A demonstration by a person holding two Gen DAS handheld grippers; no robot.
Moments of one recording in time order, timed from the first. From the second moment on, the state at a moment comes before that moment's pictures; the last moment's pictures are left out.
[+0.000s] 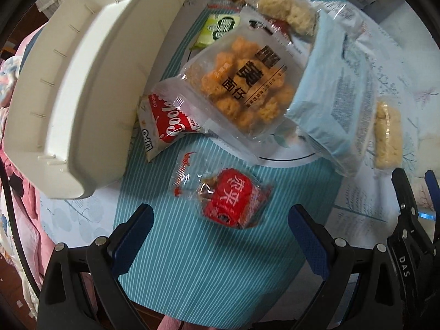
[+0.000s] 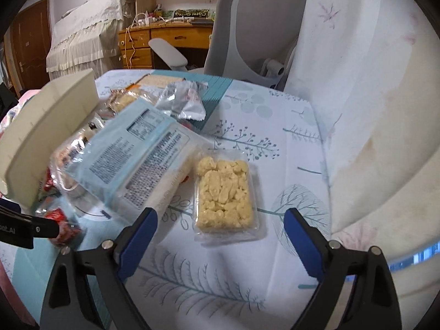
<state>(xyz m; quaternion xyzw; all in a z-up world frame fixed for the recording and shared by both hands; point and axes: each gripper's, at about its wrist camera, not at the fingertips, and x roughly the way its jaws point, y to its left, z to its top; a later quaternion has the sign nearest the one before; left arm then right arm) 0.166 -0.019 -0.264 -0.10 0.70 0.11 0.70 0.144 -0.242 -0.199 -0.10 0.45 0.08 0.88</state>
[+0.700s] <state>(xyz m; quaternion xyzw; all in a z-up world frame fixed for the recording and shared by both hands) 0.178 -0.021 -0.300 -0.10 0.69 0.09 0.71 0.174 -0.251 -0.244 -0.09 0.50 0.09 0.86</state>
